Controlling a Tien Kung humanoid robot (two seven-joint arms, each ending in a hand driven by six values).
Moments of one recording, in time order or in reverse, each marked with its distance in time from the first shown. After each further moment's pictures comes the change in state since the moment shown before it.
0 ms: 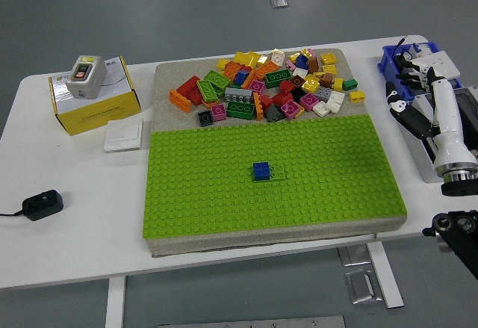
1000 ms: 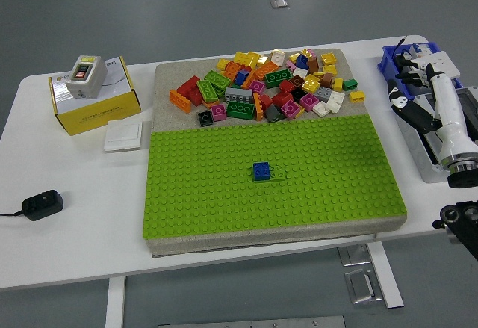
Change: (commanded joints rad) left arm 0.032 -0.002 -0.002 0.000 -0.004 -0.032 0.030; right arm 0.041 -0.057 -0.035 -0.024 0.010 0.042 -0.051
